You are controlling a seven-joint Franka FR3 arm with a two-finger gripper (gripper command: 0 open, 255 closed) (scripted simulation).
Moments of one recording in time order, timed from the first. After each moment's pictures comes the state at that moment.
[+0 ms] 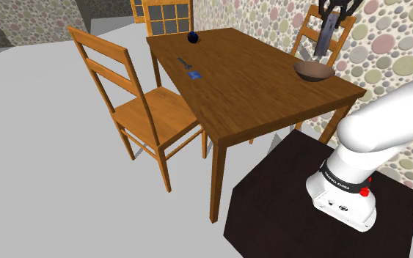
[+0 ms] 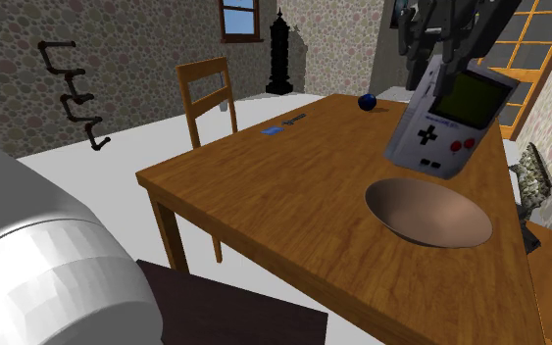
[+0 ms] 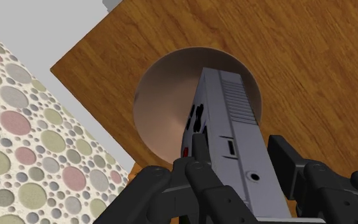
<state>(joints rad) -0.40 -0.37 -0.32 -1.95 -0.15 1.60 0.32</state>
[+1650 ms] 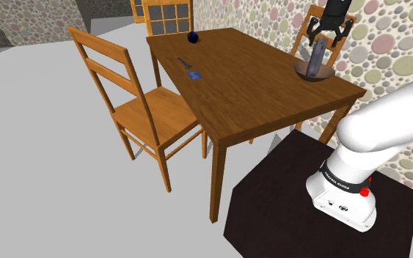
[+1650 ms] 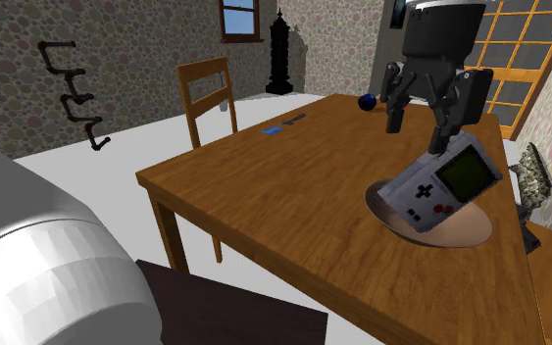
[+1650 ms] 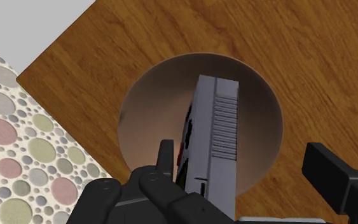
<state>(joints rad) -0.41 -0.39 -0.33 -2.17 -0.16 1.80 0.33</state>
